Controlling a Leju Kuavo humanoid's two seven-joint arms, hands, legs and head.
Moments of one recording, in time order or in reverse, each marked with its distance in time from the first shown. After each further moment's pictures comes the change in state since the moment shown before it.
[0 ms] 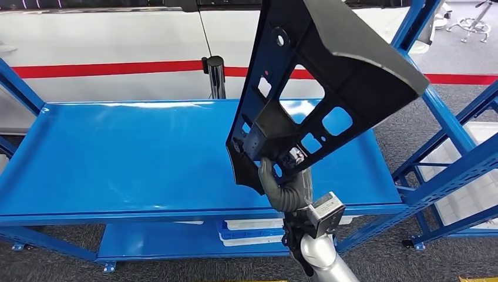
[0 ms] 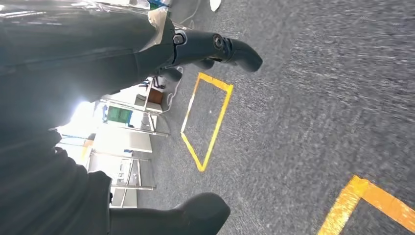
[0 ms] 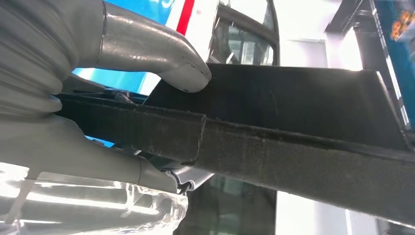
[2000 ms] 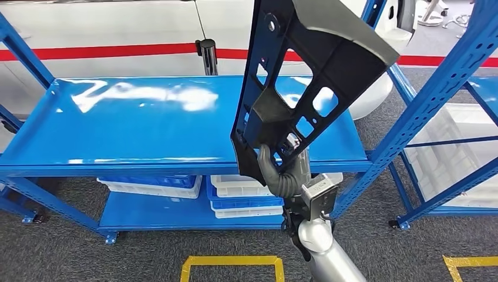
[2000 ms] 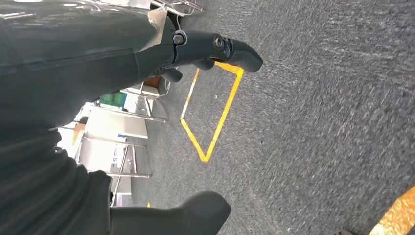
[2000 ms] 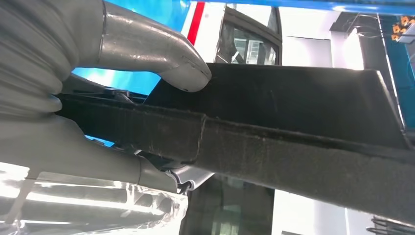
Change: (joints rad) left arm -0.012 0.007 0.015 -0.002 0.044 0.005 0.000; right arm -0.072 0.021 -0.017 0.090 0.006 -0.027 0.022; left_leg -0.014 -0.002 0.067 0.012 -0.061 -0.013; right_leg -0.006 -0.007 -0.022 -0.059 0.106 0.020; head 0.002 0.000
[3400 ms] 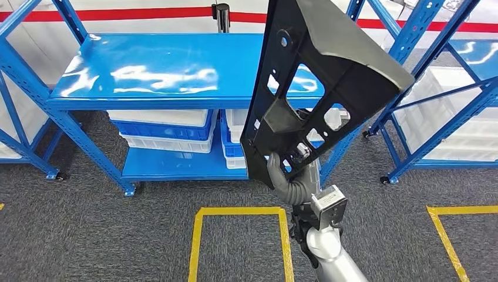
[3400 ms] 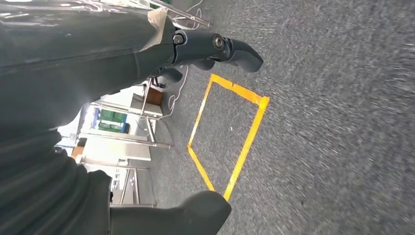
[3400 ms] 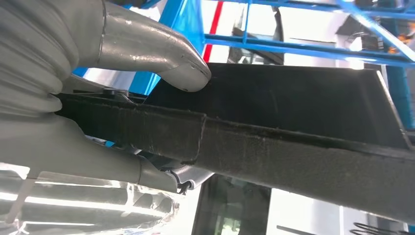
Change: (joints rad) left arm -0.005 -0.011 -0.003 0.000 -0.011 -0.003 -0.008; right arm 0.045 -0.021 -0.036 -0.026 0.022 0.030 -0.037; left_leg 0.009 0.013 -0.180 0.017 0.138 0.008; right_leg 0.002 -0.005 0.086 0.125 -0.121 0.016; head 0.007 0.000
